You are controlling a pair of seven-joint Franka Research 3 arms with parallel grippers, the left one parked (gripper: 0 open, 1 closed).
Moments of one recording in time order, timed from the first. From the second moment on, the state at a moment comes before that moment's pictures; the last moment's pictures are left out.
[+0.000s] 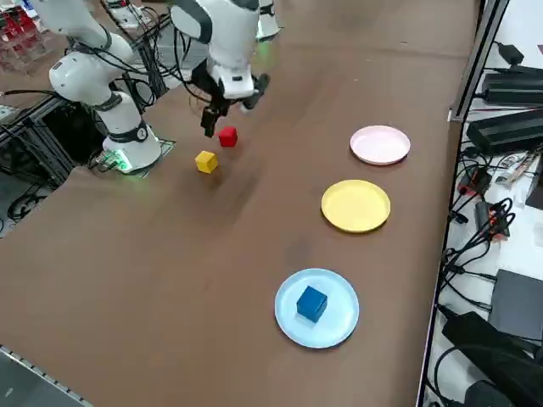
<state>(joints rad) -0.05 -0.07 0.00 -2.27 0.04 1.72 -0.11</state>
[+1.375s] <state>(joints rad) 0.02 0.00 0.00 -2.67 0.04 2.29 -0.01</state>
